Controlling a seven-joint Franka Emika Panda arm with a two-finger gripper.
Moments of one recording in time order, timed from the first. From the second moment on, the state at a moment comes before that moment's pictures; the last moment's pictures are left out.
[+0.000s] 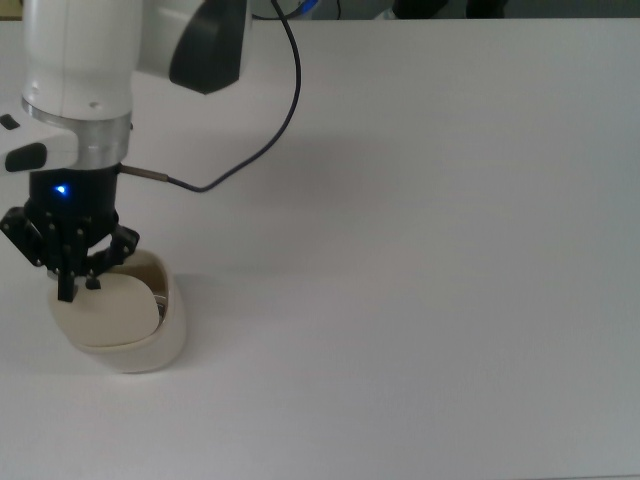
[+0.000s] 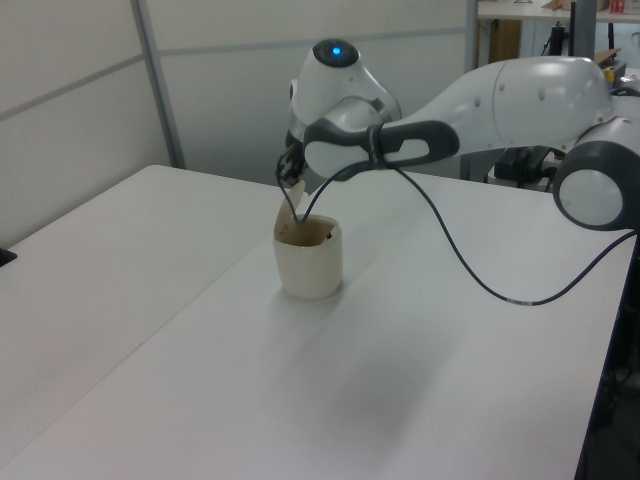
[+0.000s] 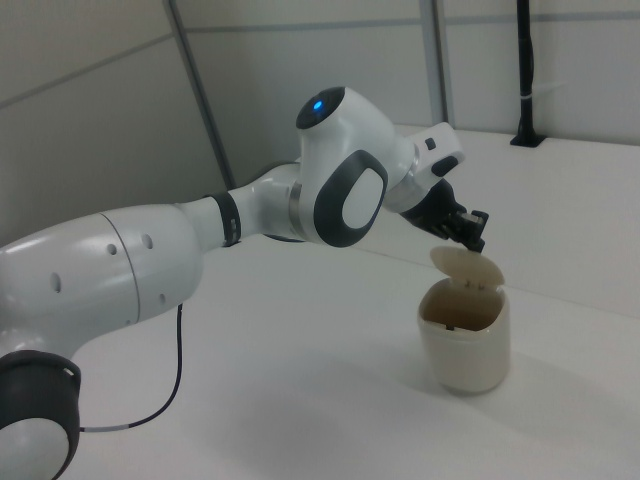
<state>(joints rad) -0.09 0.51 -0.12 -1.31 -0.15 2.36 -0.05</state>
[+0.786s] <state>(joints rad) -0.09 0.50 -0.12 -1.33 -0.07 2.10 -0.30</state>
